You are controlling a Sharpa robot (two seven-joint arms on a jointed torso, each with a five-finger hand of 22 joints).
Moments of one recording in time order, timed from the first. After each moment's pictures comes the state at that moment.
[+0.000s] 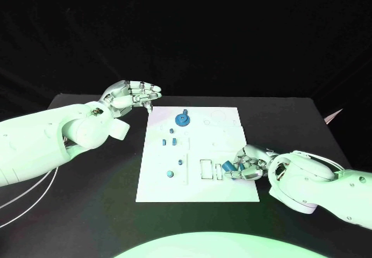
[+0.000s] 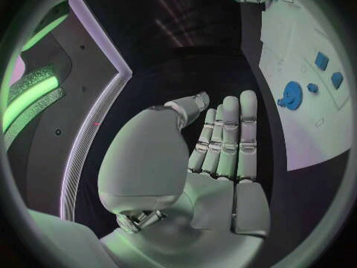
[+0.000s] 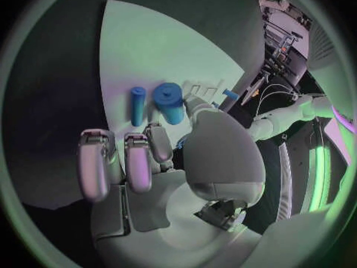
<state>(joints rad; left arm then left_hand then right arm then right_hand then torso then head) 1.23 -0.89 -0.03 1.43 -0.16 -0.08 0.32 1.41 -0.19 0.61 0.01 0.05 0.80 0.21 0.30 0.37 0.86 0.15 0.41 0.21 0.99 0.07 1.03 0.55 0.17 0.94 0.16 0.96 0.64 1.10 -1.03 -0.19 1.86 -1.32 -0.33 -0.55 1.12 -0.19 0.19 0.29 0.20 0.83 0.11 0.50 0.65 1.35 0.03 1.33 1.30 1.47 -0.04 1.53 1.31 0.04 1.46 0.06 1.46 1.31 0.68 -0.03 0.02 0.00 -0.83</state>
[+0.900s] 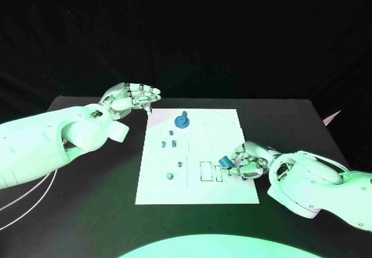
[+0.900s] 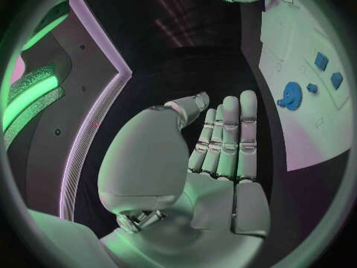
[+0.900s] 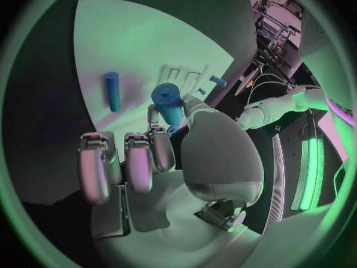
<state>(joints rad) 1.23 -0.89 -0.03 1.43 -0.16 -0.07 0.32 1.41 -0.19 0.61 0.01 0.05 0.80 0.21 0.30 0.37 0.86 0.15 0.41 0.21 0.99 0.07 1.03 0.55 0.17 0.94 0.16 0.96 0.64 1.14 -1.06 -0.19 1.95 -1.30 -0.42 -0.54 1.17 -0.14 0.19 0.29 0.25 0.87 0.09 0.51 0.65 1.43 0.02 1.40 1.31 1.47 -0.05 1.54 1.31 0.02 1.47 0.06 1.52 1.31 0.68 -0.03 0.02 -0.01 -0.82</state>
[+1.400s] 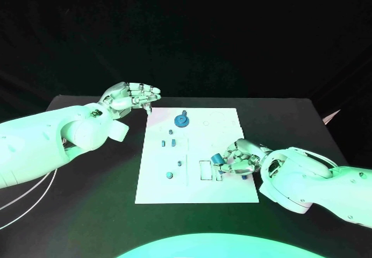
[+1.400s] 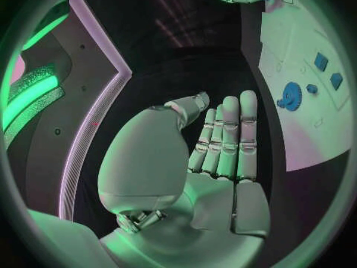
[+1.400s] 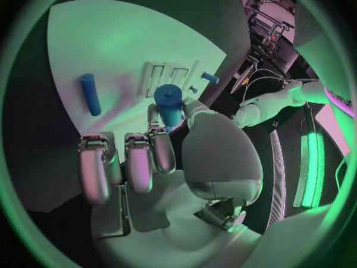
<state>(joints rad) 1.23 -0.89 -0.03 1.43 -0.16 -0.07 0.31 1.41 -0.19 0.61 0.01 0.05 0.80 0.21 0.30 0.37 0.86 0.15 0.42 0.21 0.99 0.07 1.03 0.55 0.17 0.94 0.16 0.96 0.64 1.15 -1.01 -0.19 1.94 -1.25 -0.41 -0.54 1.13 -0.10 0.20 0.29 0.26 0.89 0.09 0.50 0.65 1.43 0.01 1.40 1.31 1.47 -0.05 1.54 1.31 0.02 1.47 0.05 1.53 1.31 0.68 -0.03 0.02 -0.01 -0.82</state>
